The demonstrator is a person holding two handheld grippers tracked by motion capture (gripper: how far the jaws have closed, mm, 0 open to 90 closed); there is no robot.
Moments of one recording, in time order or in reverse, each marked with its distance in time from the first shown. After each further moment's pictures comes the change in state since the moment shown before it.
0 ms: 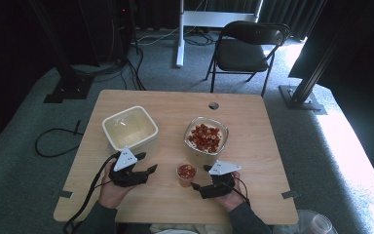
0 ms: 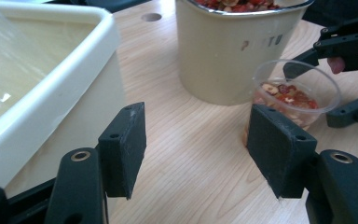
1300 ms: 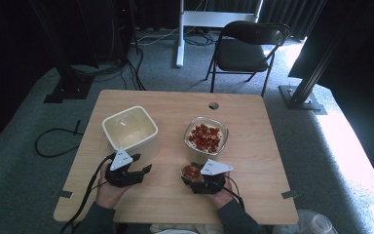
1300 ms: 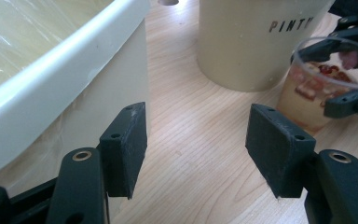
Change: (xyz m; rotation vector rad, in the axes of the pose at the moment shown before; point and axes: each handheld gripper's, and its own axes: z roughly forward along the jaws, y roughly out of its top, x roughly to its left) left arm 0.010 -0.015 0.001 0.028 0.034 -0.041; right arm 0.008 0.009 0.018 -0.110 -0.007 -0.068
